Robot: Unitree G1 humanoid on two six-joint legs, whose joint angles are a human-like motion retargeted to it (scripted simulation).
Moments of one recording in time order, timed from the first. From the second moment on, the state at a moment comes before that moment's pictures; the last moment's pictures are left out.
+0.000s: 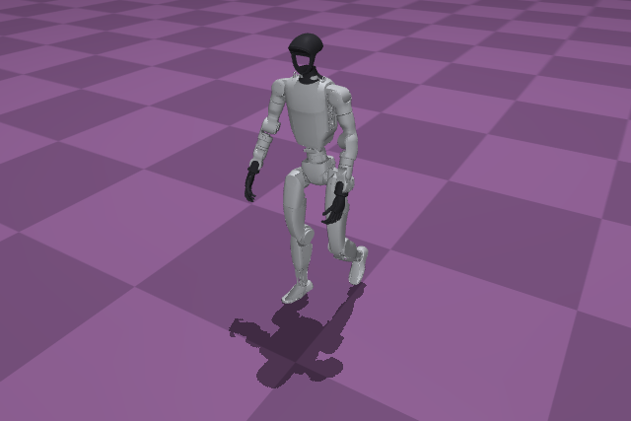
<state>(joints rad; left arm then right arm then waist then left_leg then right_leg) -0.11 0.30 -0.33 1.06 -0.37 0.06 -0.11 -0.26 -0.29 0.34 1.27 -0.02 0.08 0.01 -0.03 -0.15 0.05 -0.16 -0.08 0.18 0.99 -0.19 0.11 -0.03 -0.20 -0.15 -0.02 -0.09 0.17</state>
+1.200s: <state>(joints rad) -0.37 0.32 -0.33 0.97 -0.52 0.05 -0.11 -0.16 -0.28 0.33 1.37 -0.03 0.15 0.08 -0.03 -0.15 0.10 0.09 -0.11 0.20 0.65 -0.20 0.07 -0.02 -0.20 -0.24 -0.03 -0.05 0.22</state>
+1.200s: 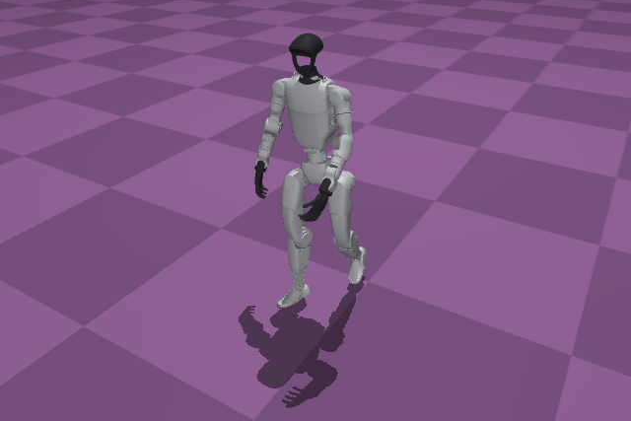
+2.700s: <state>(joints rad) 0.05 0.27 -0.23 1.39 -0.32 0.11 -0.01 -0.46 -0.34 0.39 1.25 0.05 0.12 -0.04 0.15 -0.17 0.10 -0.38 -0.09 0.23 1.01 -0.29 0.13 0.01 -0.22 -0.15 0.00 -0.12 0.12</state>
